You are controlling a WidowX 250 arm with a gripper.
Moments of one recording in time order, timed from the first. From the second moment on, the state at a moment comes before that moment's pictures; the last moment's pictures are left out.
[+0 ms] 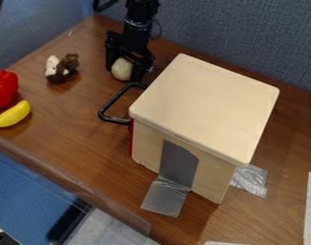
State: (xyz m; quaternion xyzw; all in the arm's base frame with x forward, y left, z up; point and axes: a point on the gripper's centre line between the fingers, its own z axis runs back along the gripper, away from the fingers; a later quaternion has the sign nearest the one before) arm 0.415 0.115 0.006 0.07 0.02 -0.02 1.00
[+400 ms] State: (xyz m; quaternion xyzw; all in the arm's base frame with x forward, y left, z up) arm 0.356 0.129 0.059 0.05 -0.04 -0.03 1.00
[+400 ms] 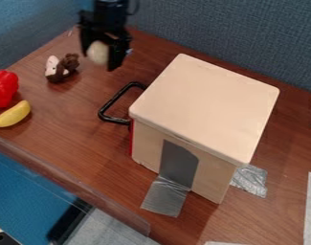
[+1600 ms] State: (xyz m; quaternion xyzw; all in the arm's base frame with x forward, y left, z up) arm 0.220 0.121 -0.004 0.08 0.05 -0.15 0.98
